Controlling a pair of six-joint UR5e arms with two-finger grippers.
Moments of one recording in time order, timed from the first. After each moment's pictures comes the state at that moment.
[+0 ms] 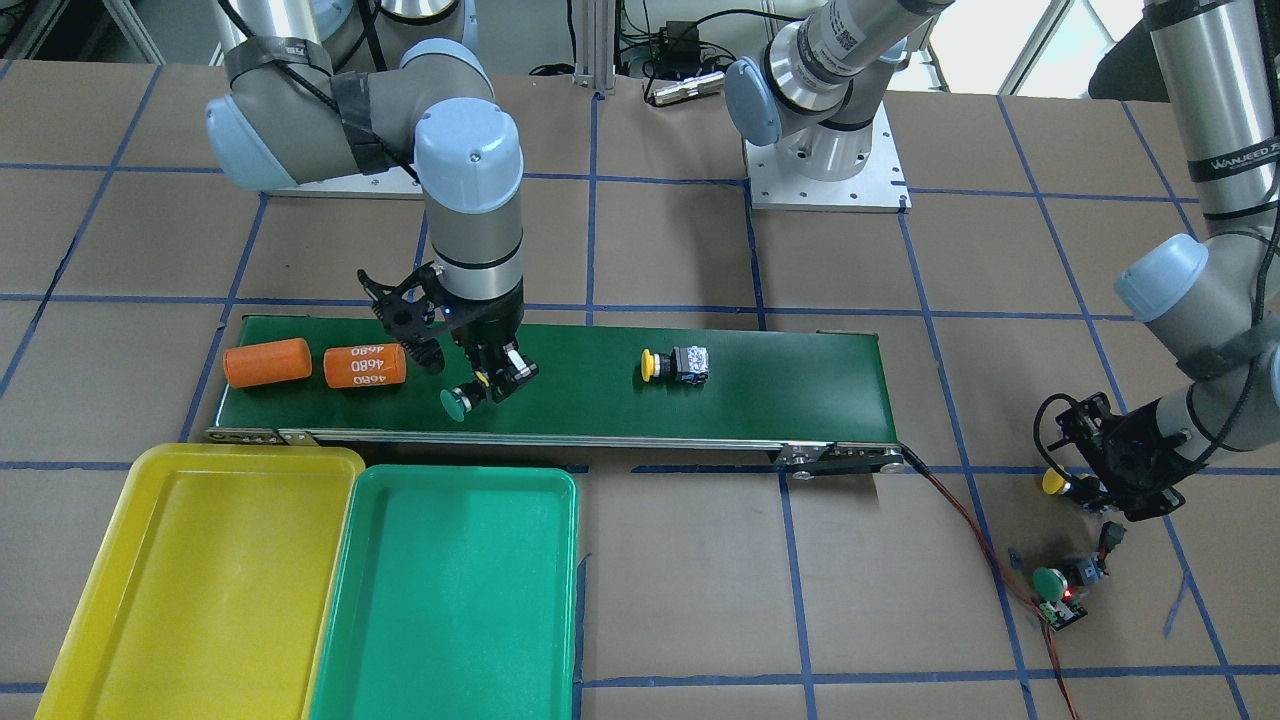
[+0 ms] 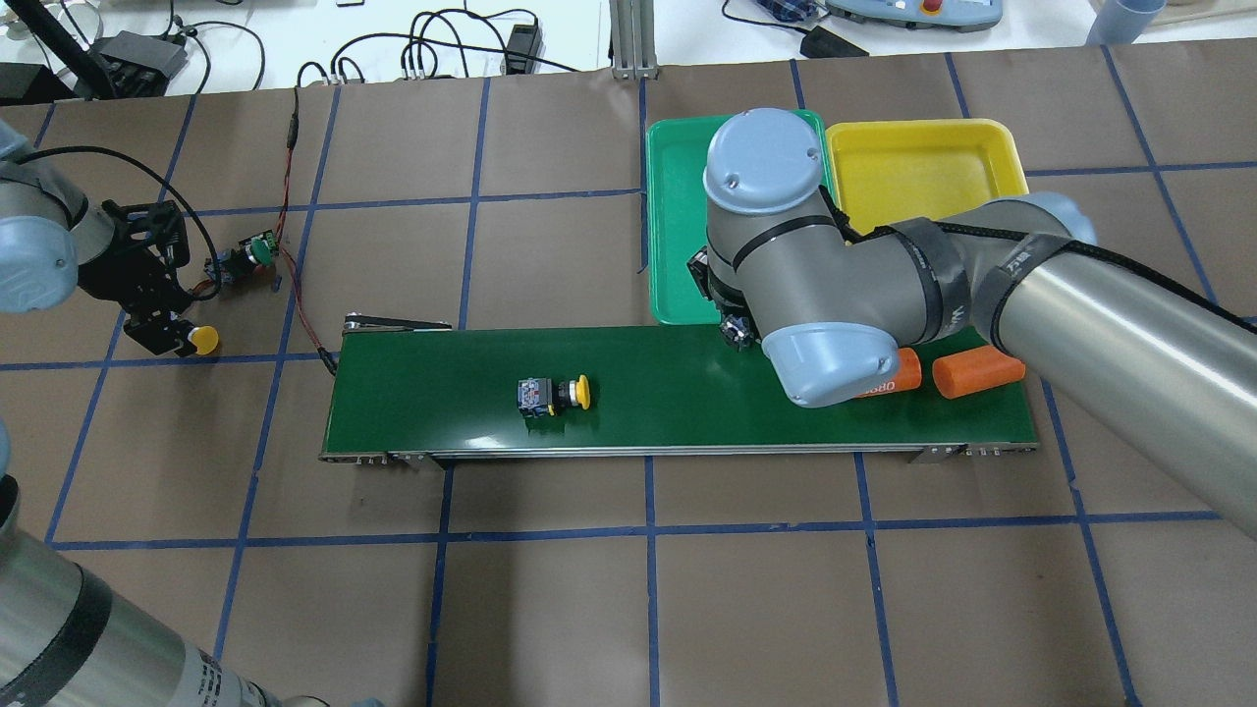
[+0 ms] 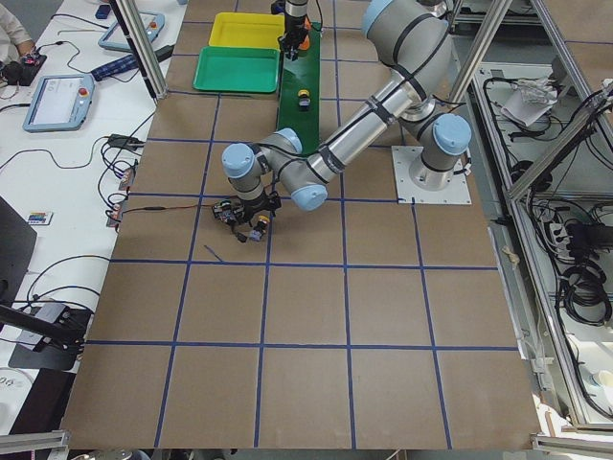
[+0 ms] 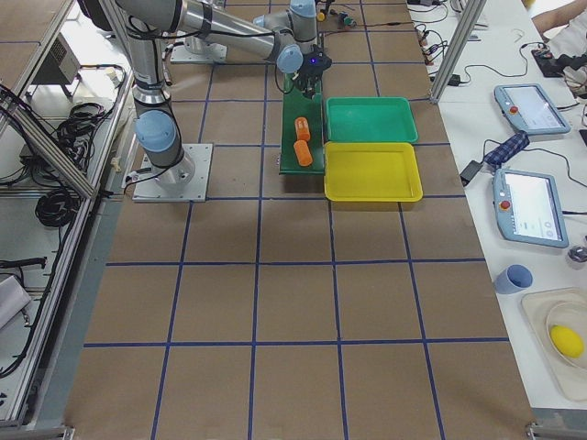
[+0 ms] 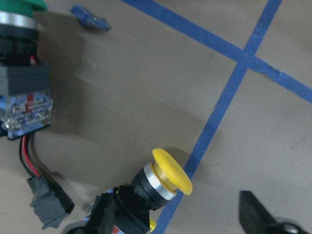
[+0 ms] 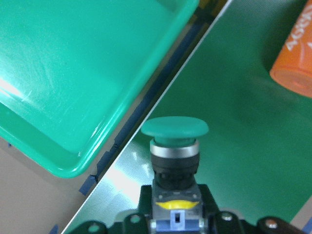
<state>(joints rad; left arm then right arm) -1.02 -2.08 -1.66 -1.07 1.60 1.70 1.83 -1.33 1.85 -2.20 -1.65 1.03</state>
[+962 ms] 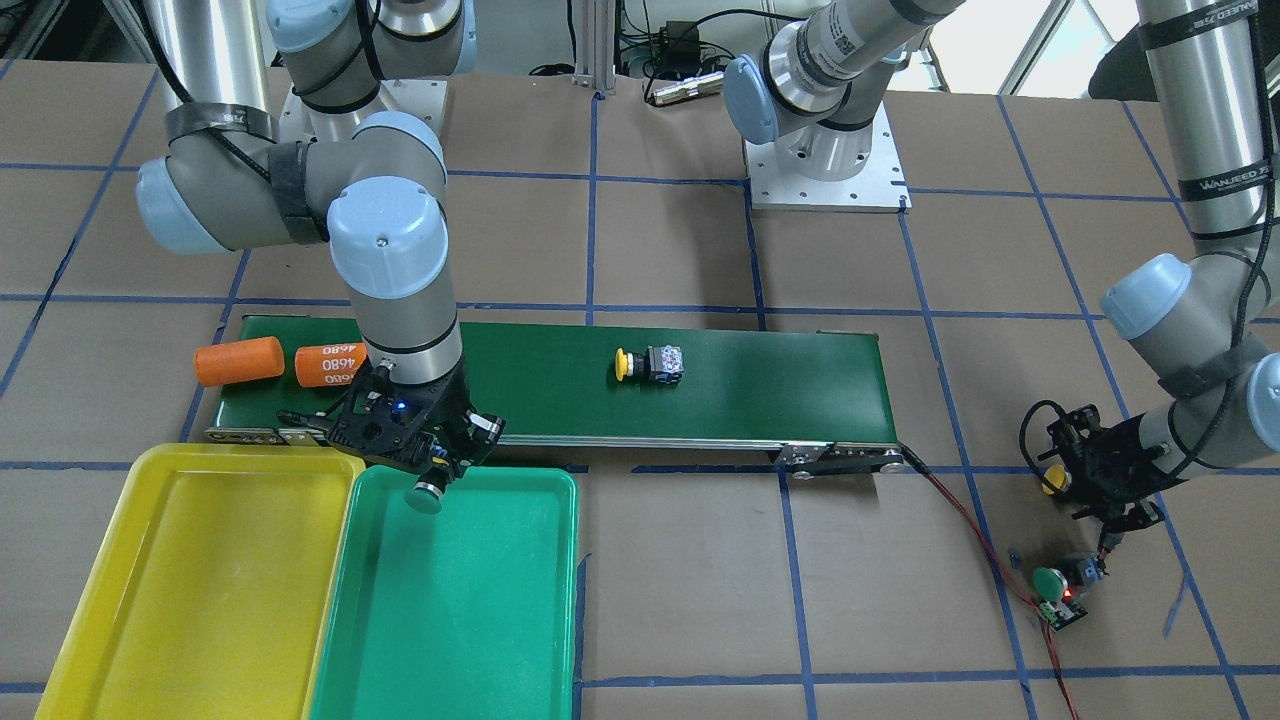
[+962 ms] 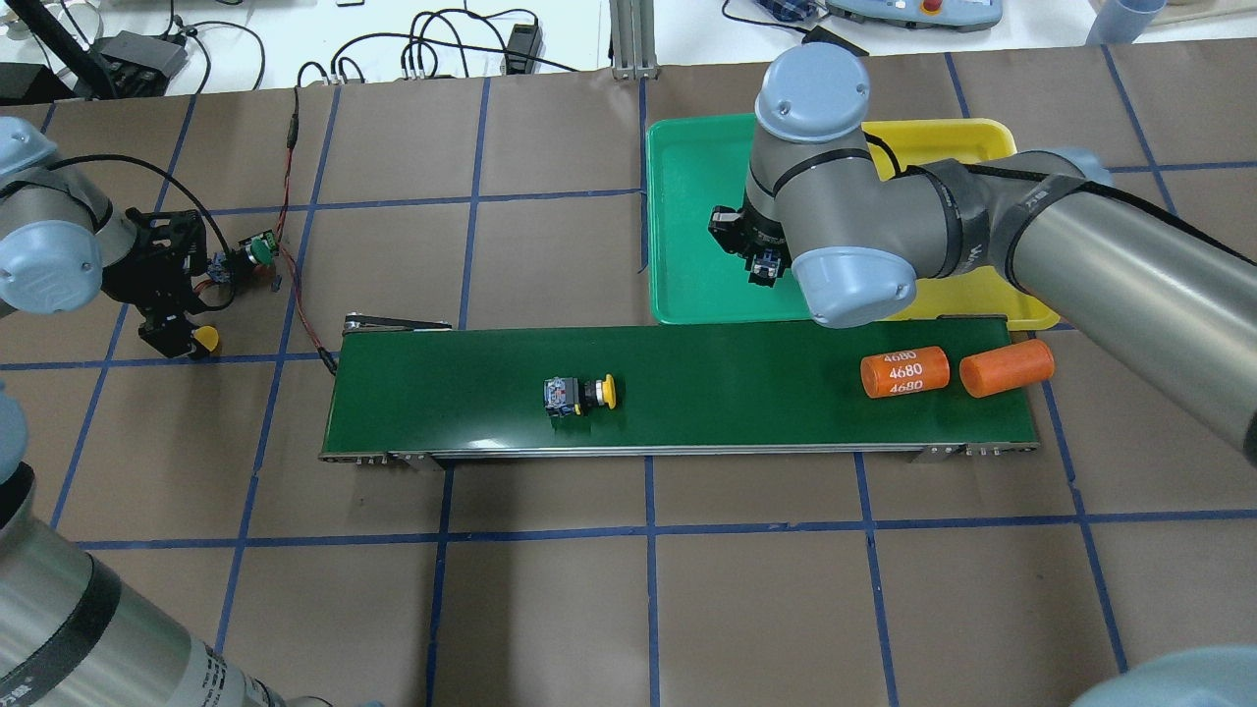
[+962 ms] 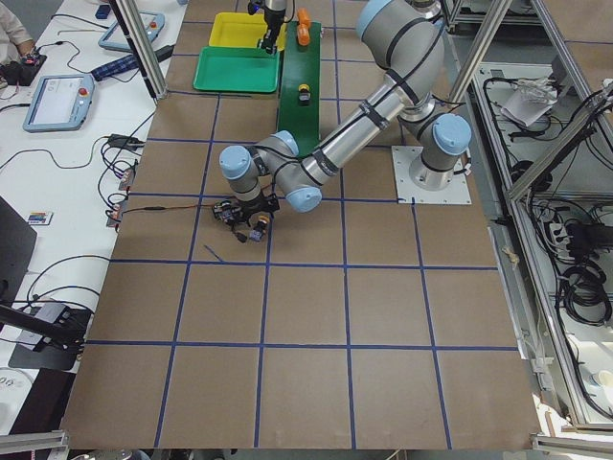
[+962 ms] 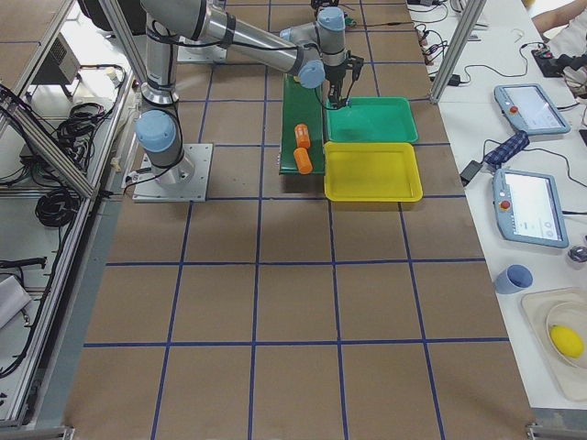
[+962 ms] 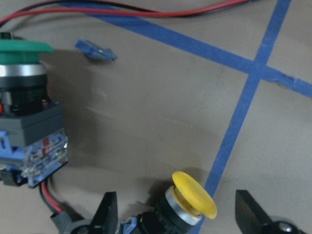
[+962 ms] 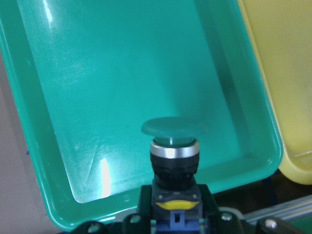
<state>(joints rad) -1.03 -2.12 -1.66 -1.05 1.61 1.75 1.74 -1.21 1.75 -2.28 -1.63 0.45</state>
